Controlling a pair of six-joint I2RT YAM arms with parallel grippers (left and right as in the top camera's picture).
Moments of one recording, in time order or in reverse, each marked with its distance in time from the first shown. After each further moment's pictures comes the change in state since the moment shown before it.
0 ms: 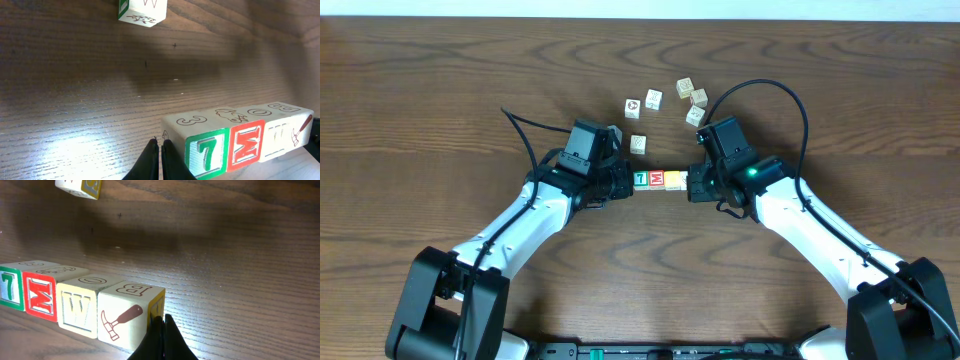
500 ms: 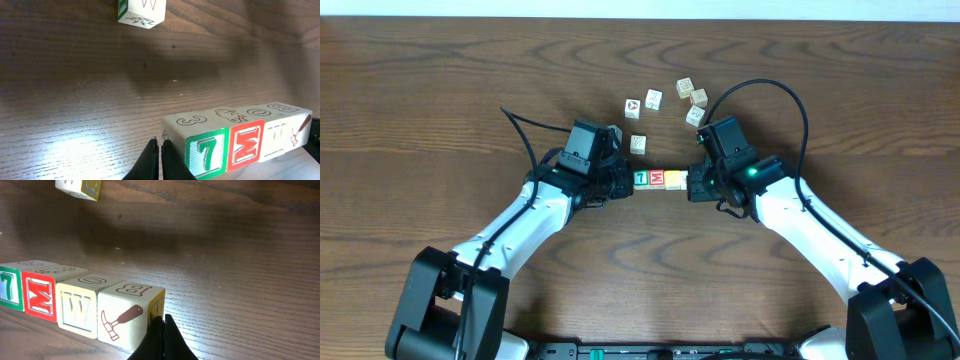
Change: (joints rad) left arm 0.000 0.000 0.003 -0.001 0.000 0.000; right arm 0.000 0.000 0.002 -0.002 0.002 0.000
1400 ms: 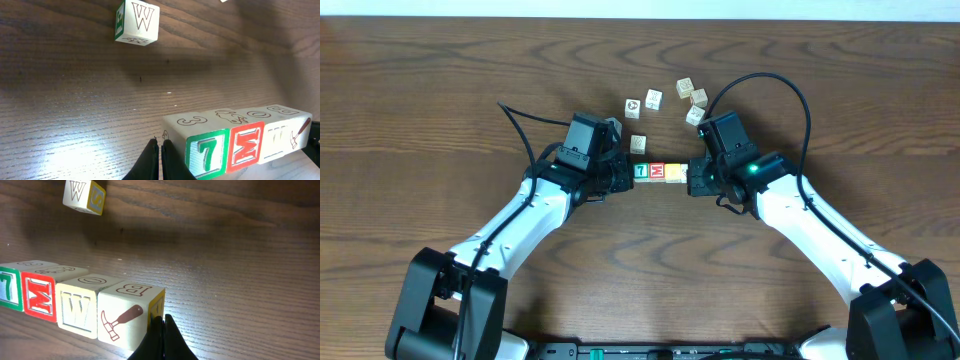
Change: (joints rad) left arm 0.006 0.000 0.032 0.000 -0.010 0.000; right arm -0.001 -0.001 0.032 -0.006 0.023 0.000
